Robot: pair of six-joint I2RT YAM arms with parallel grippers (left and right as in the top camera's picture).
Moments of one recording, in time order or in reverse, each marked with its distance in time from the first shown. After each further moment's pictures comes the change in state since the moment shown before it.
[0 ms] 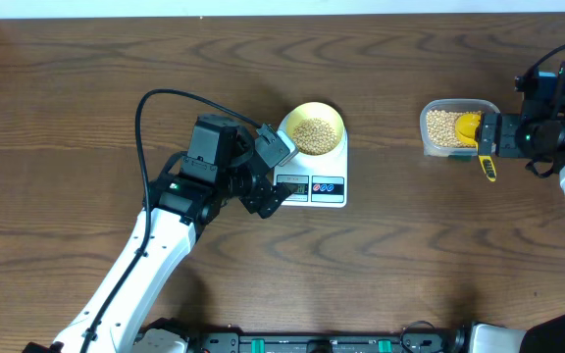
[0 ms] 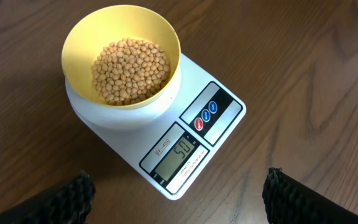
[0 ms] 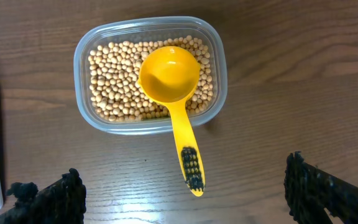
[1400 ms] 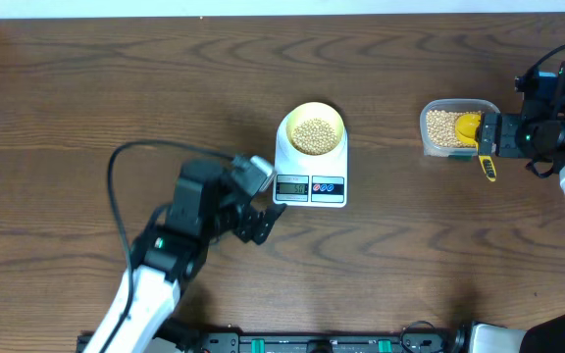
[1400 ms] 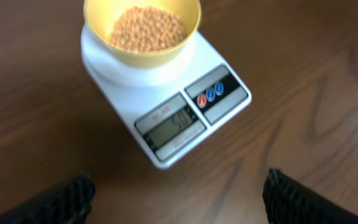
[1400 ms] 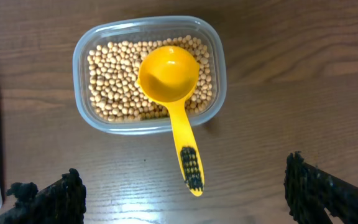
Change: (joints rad) left arm 0.001 -0.298 -0.321 0.160 -0.094 -0.262; right arm 0.000 0.000 0.000 0.000 0.003 0.000
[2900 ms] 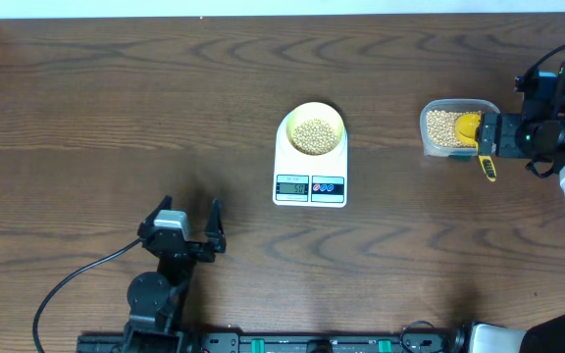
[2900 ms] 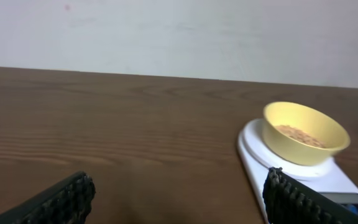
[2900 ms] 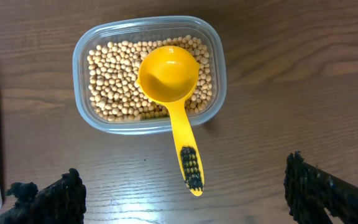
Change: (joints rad) left arm 0.212 -0.985 -0.600 0.264 -0.340 -0.289; right arm 0.000 0.000 0.000 0.000 0.000 0.000
